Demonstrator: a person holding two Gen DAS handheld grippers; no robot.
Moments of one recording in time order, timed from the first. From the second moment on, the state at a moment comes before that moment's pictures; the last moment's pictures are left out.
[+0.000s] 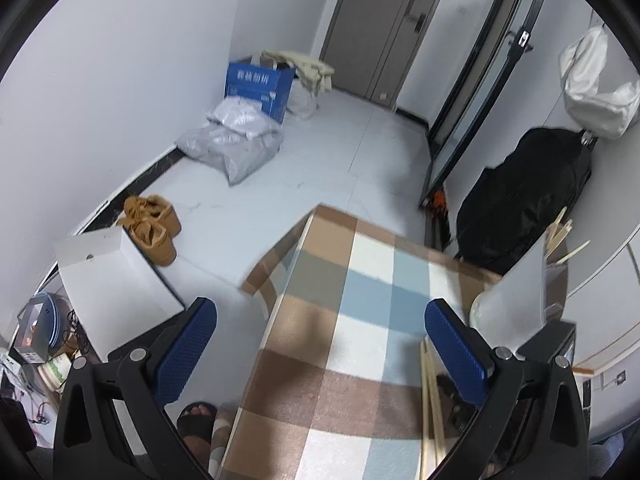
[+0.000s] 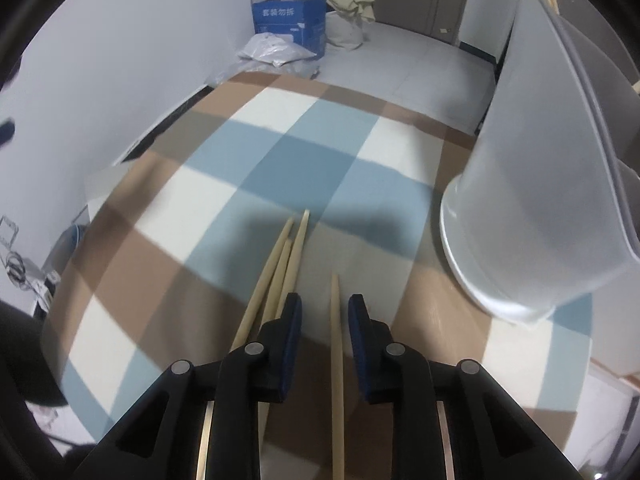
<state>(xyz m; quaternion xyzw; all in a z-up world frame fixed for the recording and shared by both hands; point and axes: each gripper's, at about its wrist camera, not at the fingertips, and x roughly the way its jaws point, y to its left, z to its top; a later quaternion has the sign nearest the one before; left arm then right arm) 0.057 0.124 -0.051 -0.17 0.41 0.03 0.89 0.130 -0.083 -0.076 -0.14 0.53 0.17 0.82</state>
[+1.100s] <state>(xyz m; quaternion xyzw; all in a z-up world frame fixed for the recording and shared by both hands) 0.062 -0.002 -0.130 0.02 0.61 -0.05 0.79 0.073 -0.239 0.057 0.15 0.32 0.17 0.92</state>
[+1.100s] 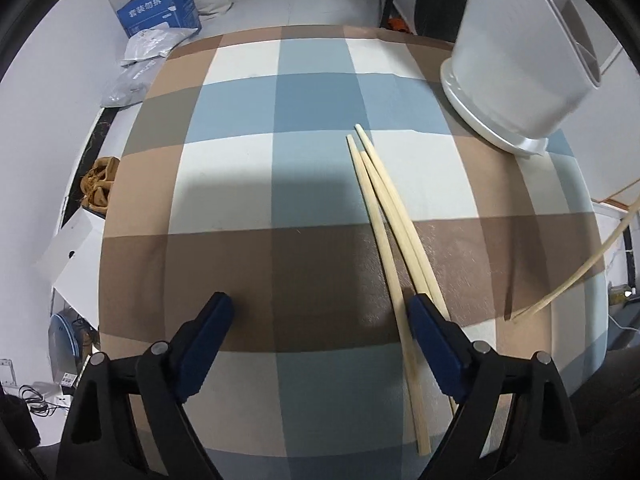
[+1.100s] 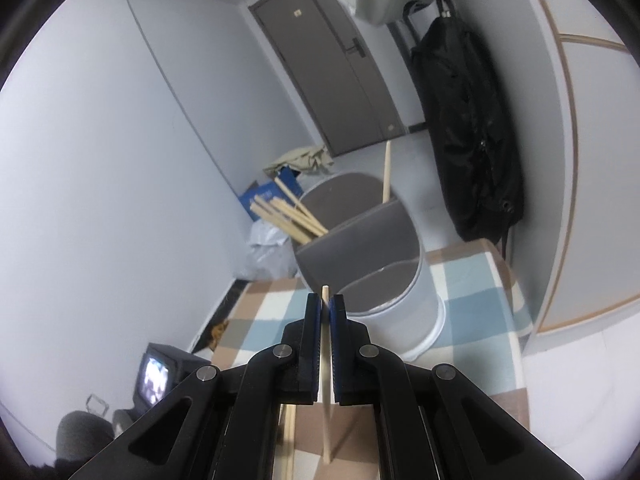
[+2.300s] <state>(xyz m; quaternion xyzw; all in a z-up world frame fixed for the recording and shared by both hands) 0.058 -0.010 -0.044 -0.07 0.46 -0.07 0.88 0.059 -0.236 0.071 0.11 0.30 0.19 0.93</state>
